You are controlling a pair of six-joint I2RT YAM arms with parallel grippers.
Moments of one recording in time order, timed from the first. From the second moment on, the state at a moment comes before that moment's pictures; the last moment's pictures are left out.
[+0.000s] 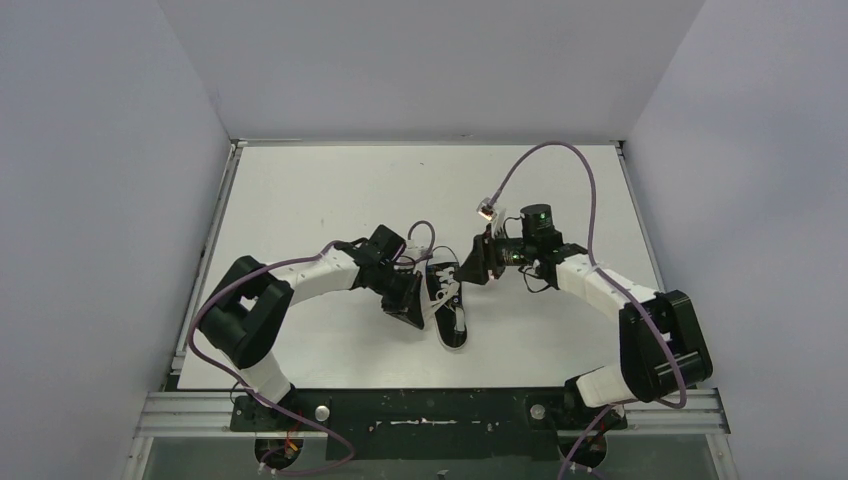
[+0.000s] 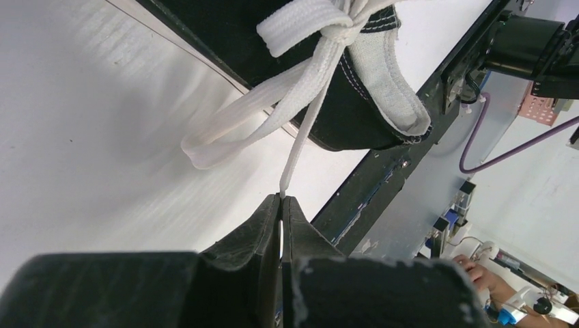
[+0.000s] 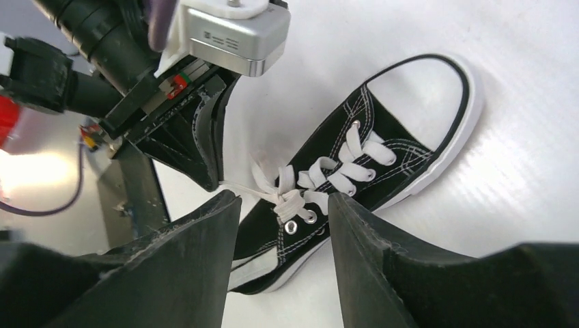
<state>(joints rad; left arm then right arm) -0.68 1.69 0.95 -0.41 0.65 -0.40 0.33 1.45 0.77 -0.03 -0.88 0.12</state>
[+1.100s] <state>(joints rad) -0.67 1.70 0.87 -0.24 0.73 -0.50 0.47 1.57 0.97 -0.51 -0.85 -0.83</state>
